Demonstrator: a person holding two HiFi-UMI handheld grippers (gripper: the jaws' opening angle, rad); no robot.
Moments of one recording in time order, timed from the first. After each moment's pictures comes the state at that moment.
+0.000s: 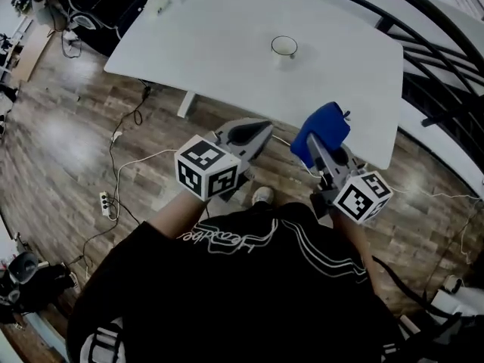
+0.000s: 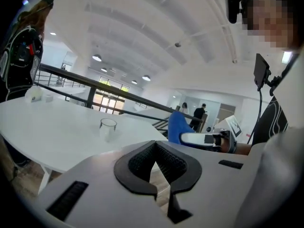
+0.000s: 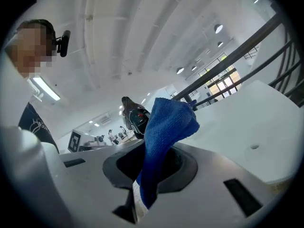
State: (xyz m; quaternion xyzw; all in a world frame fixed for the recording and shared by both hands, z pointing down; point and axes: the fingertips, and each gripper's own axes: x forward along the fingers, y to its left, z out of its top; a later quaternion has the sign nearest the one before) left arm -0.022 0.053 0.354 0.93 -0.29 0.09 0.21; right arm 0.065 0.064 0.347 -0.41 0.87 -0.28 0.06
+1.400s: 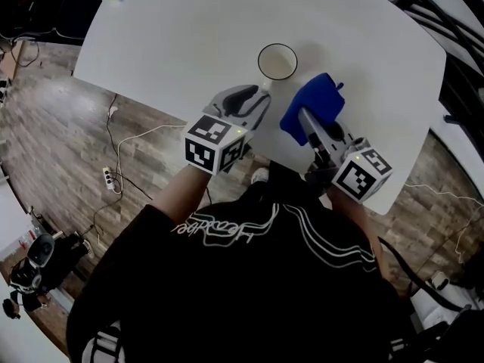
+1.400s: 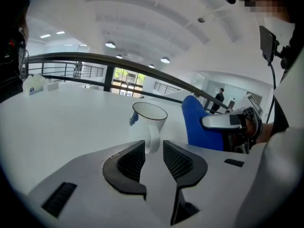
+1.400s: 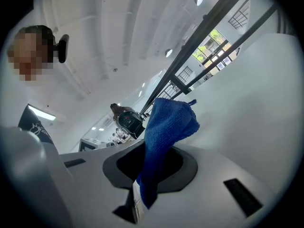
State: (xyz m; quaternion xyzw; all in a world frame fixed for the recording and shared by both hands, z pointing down) left arm -0.004 -0.152 0.478 0.87 -0.37 0.20 0.25; right arm 0.077 -0.133 0.433 -0.34 0.85 -0.40 0.05
